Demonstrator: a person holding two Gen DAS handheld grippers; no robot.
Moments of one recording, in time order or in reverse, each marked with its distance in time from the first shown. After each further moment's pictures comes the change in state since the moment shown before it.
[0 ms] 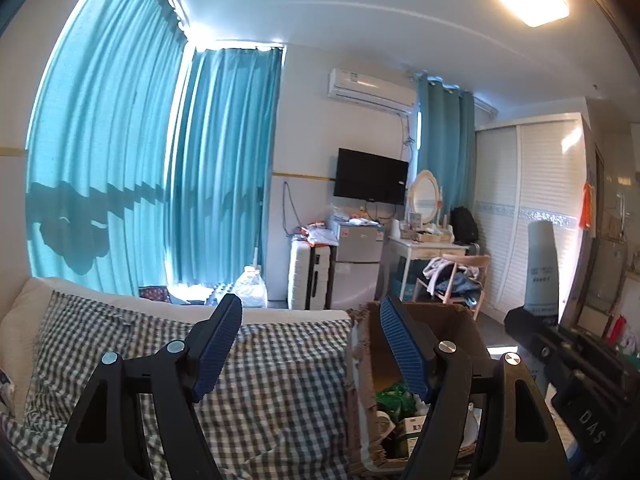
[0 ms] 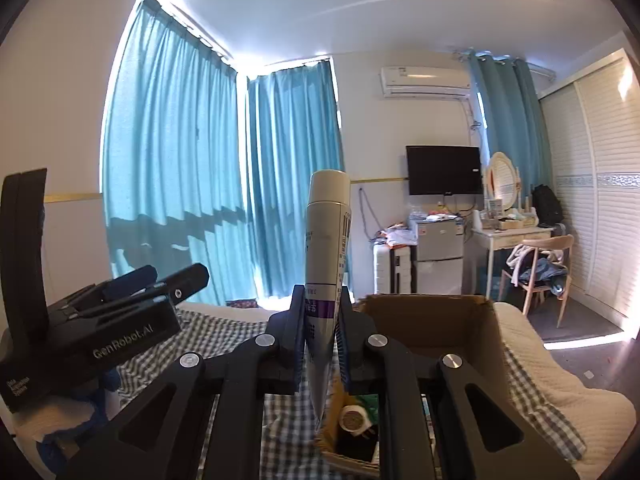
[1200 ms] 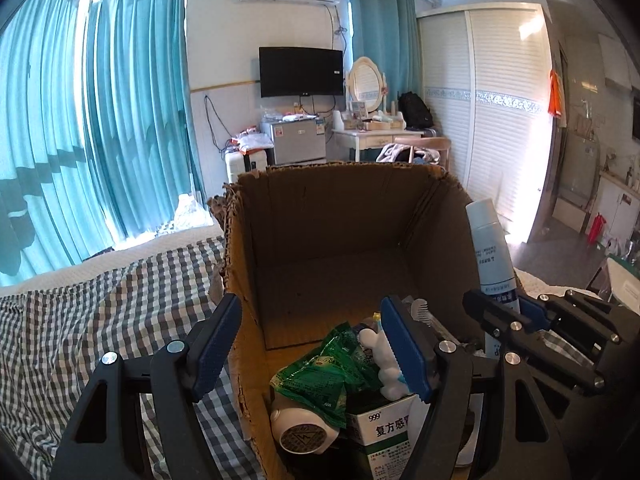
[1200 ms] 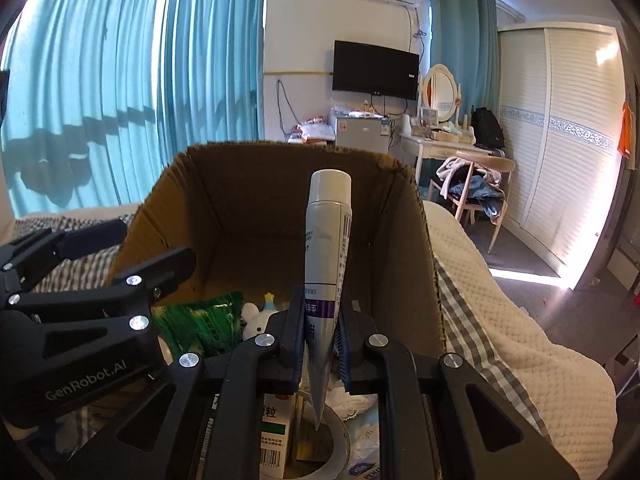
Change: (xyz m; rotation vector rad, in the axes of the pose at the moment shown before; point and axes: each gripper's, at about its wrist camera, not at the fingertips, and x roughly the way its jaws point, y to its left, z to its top) left arm 0.179 -0.116 -0.103 0.203 0.350 -0.150; right arm 0.131 -0.133 -0.095 -0.014 0.392 -0.286
